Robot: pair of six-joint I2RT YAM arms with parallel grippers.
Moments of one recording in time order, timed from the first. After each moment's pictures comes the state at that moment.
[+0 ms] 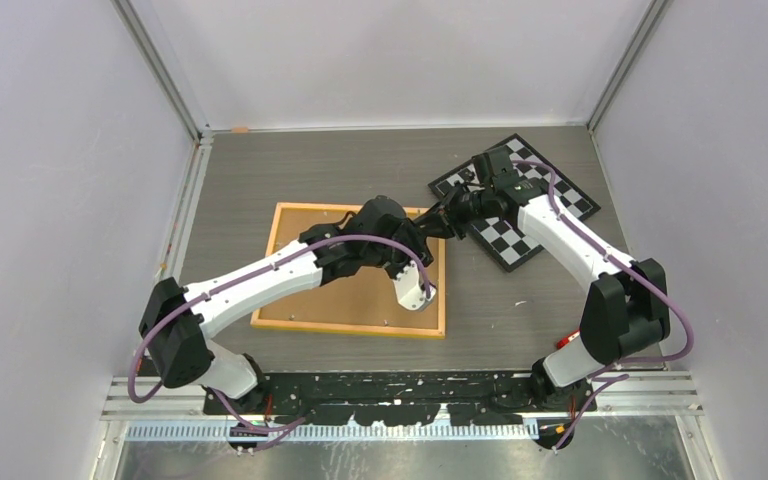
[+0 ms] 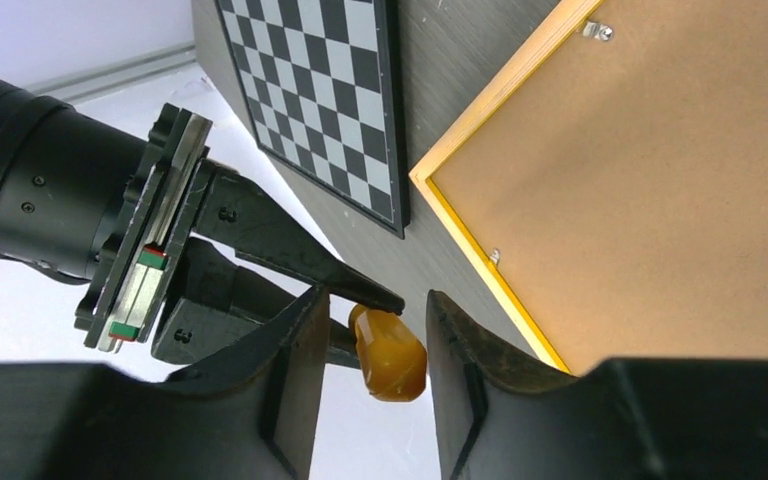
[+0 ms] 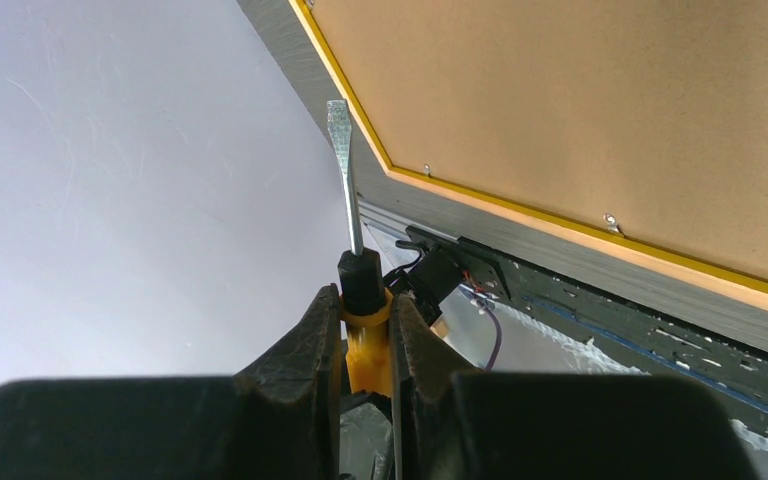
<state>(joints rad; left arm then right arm) -0.94 1.47 1.23 -0.48 0.19 1.68 0.38 1.53 1.23 -0.60 -0.65 1.21</state>
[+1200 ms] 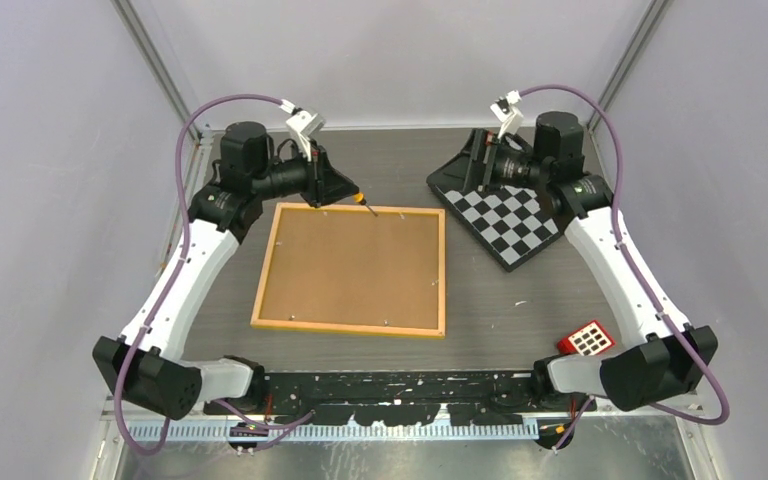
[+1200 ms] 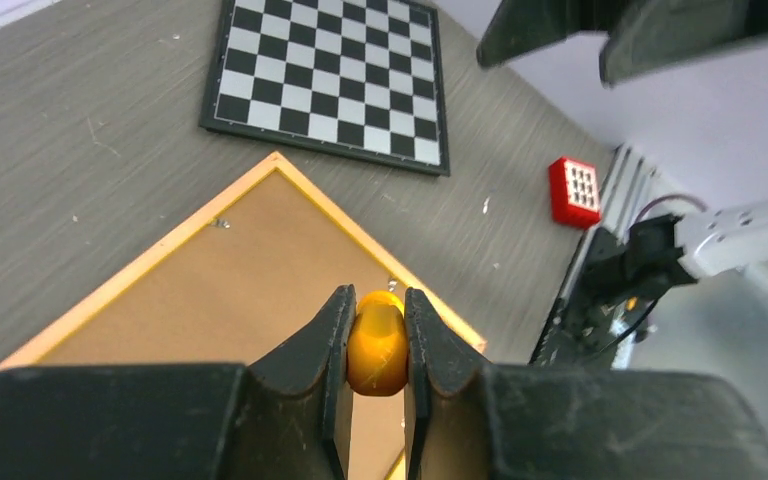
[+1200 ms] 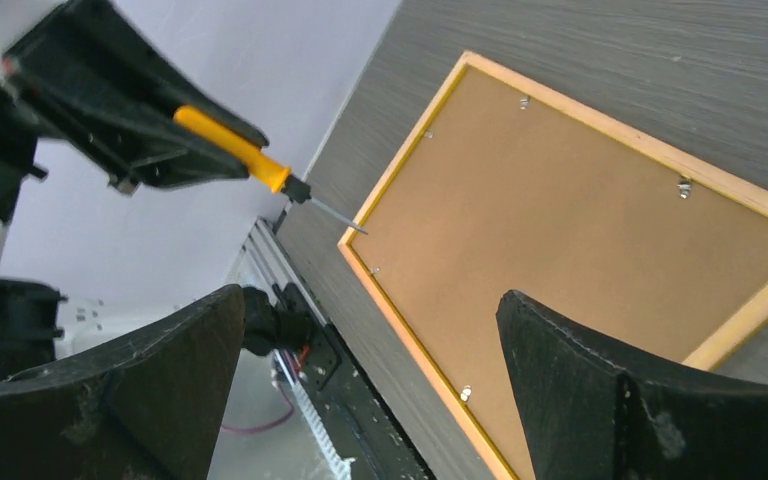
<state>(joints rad) -0.35 1.28 1.37 -0.44 0.74 -0.07 0.25 1.29 1.35 -0.41 -0.75 0.54</state>
